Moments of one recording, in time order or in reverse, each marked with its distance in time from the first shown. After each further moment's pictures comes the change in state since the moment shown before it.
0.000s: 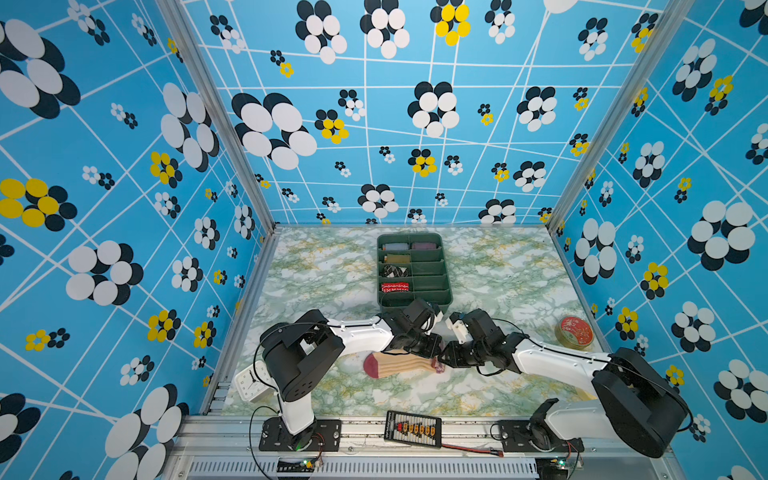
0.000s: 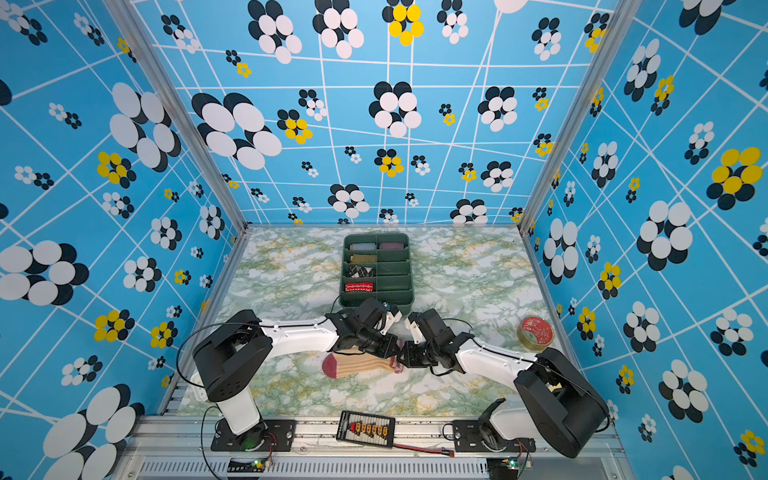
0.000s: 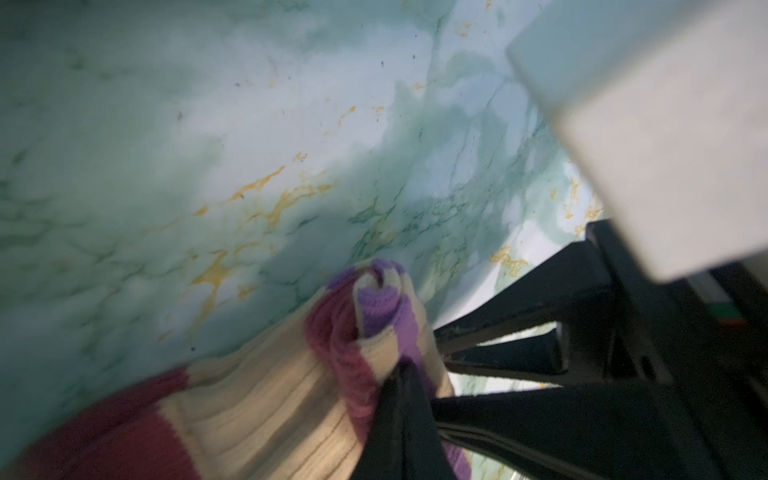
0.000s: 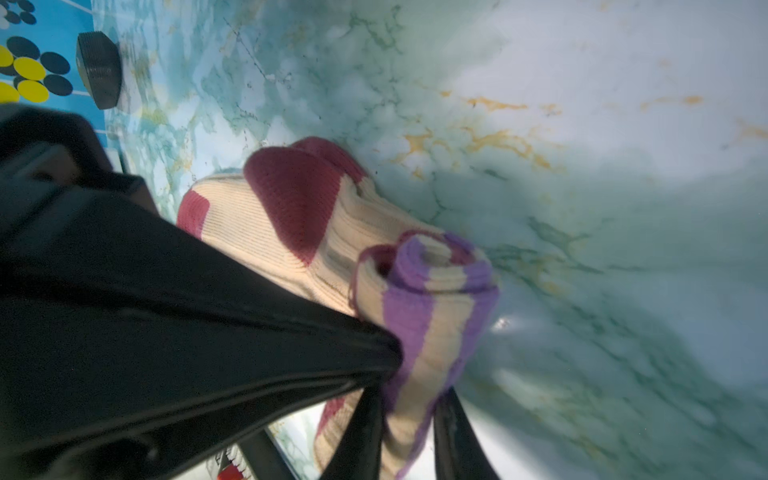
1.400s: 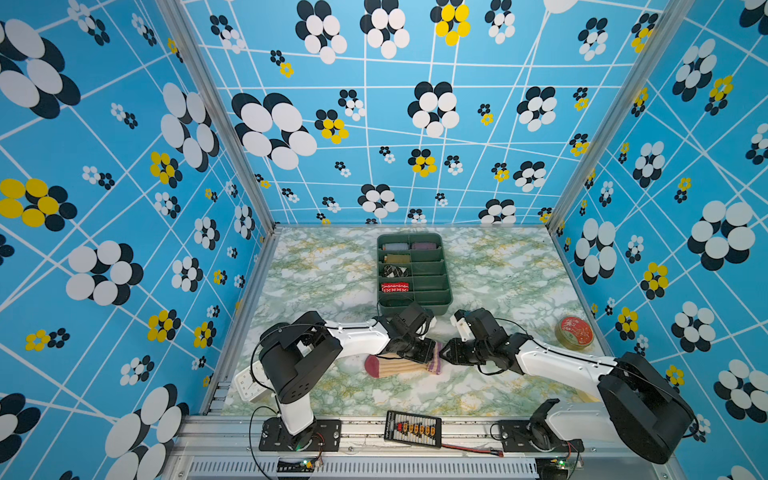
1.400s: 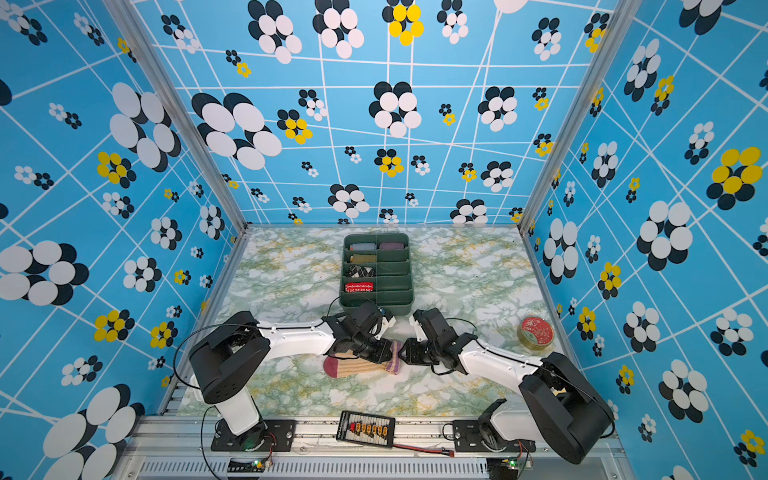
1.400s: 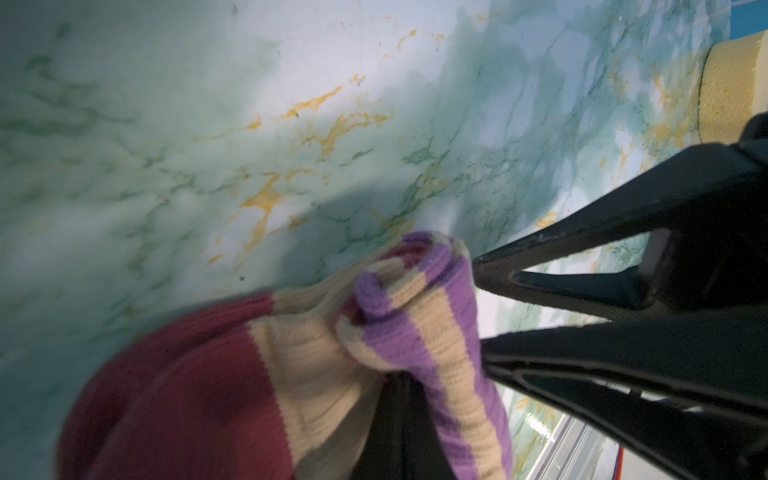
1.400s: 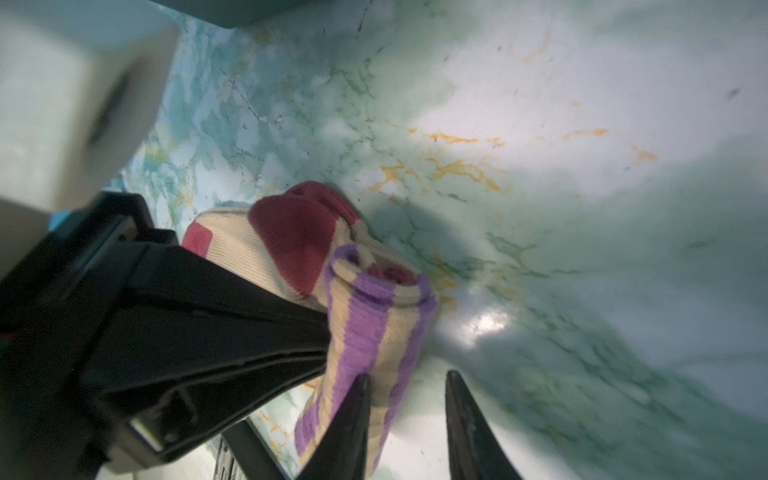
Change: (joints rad) left arm 0.006 -0.018 -0.049 -0.027 -0.009 -0.001; right arm -0.014 -0.028 -0.014 0.027 0.031 0.056
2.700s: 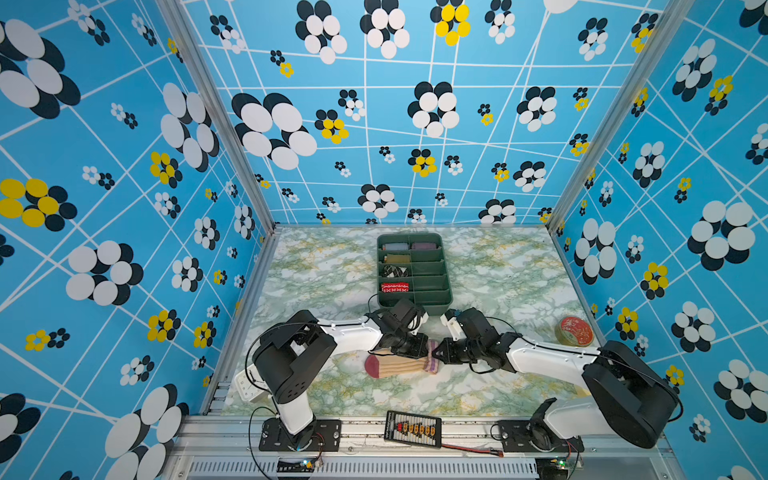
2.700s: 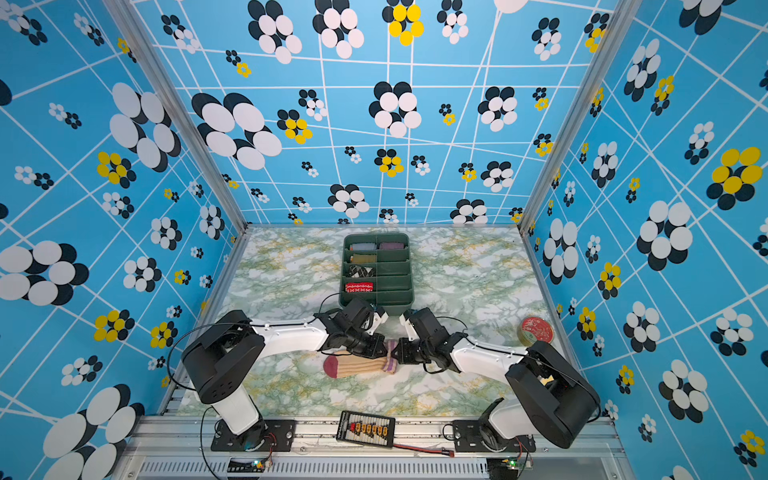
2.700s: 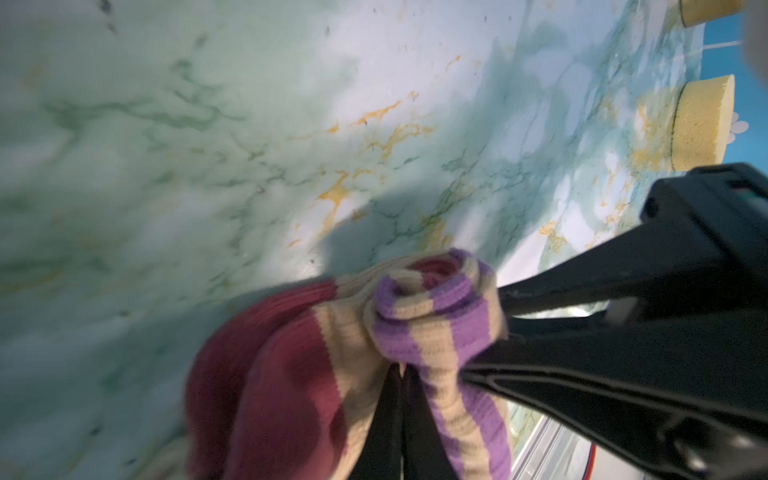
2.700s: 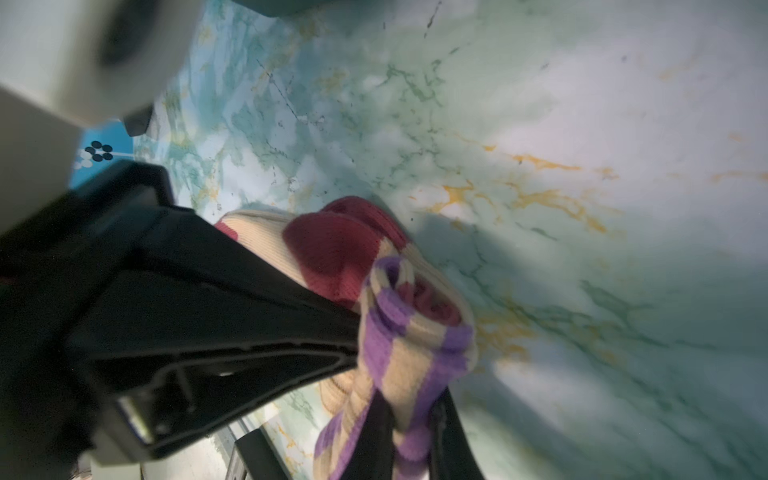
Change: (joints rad) left arm 0.086 -0.051 -0.034 -0.003 0.060 -0.018; right arm 0.053 0.084 0.032 0.079 -0.002 -0.001
